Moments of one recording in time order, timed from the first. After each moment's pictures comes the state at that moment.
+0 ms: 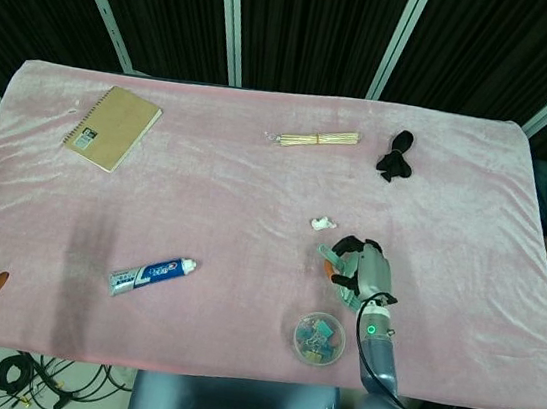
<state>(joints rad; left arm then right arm) -0.06 -1.09 -0.03 -1.64 1.49 1.47 -0.15 0.59 -1.74 0.36 -1.58 -0.76 1.20 -0.14</state>
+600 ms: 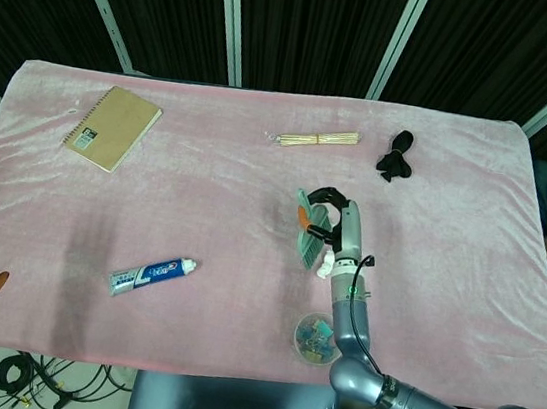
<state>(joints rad) -0.07 -1.09 -0.03 -1.63 1.49 1.46 -0.15 0.68 -1.83 0.61 -1.49 -0.84 1.06 0.21</state>
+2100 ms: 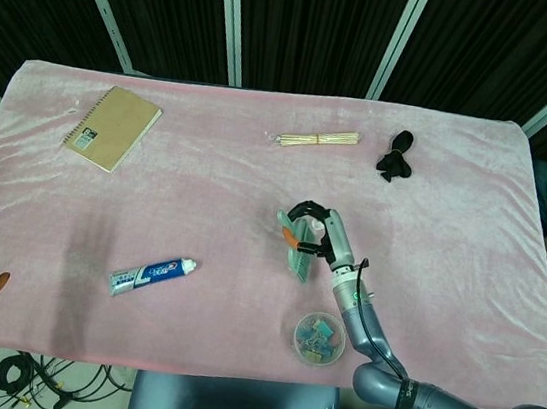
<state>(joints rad) -0.07 -1.08 -0.02 -1.64 1.49 1.45 -0.16 0.68 -1.74 0.46 -1.38 -1.15 0.85 0.65</state>
